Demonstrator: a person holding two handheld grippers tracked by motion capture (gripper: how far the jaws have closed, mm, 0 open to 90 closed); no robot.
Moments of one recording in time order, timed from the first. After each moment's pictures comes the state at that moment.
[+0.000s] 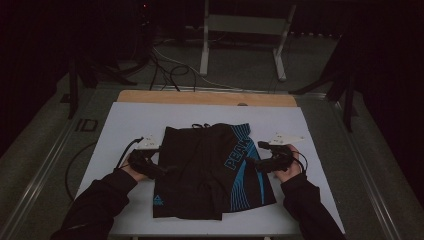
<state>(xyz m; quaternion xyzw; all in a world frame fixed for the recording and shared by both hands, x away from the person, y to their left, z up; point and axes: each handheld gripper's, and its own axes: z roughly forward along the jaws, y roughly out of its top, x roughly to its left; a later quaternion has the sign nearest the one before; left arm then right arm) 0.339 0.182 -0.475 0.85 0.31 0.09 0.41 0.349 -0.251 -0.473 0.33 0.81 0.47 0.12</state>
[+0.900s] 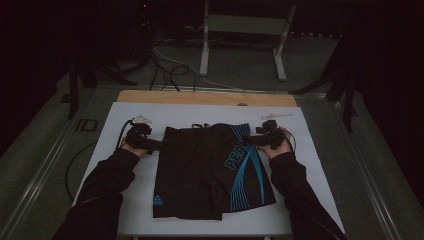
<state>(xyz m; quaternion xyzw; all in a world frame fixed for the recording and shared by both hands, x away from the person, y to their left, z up) 0.415 0.205 -0.491 0.80 0.45 0.11 0.39 0.435 -0.245 -0.492 0.45 0.78 0.42 0.11</state>
